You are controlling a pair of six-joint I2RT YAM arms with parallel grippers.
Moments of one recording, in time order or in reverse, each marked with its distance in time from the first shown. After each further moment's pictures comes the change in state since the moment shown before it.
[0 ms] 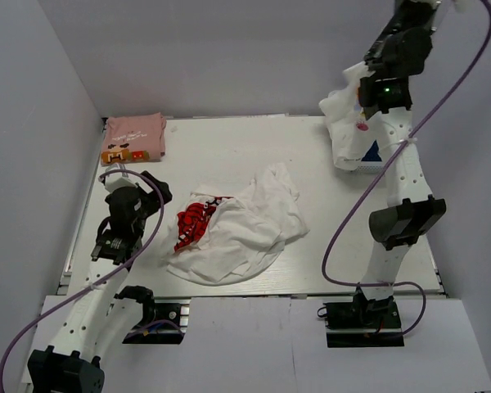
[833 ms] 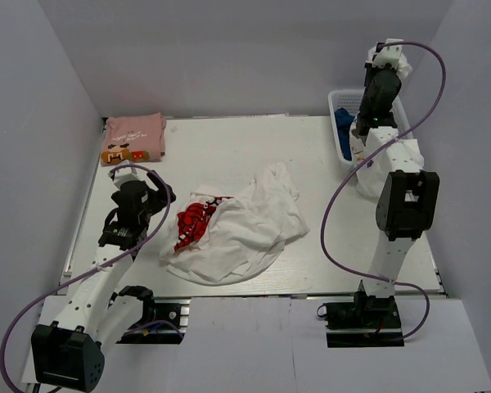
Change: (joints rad) left arm 0.000 0.140 0.000 0.033 -0.004 0.042; right arm -0.228 0.072 -0.613 0.132 -0.395 0.376
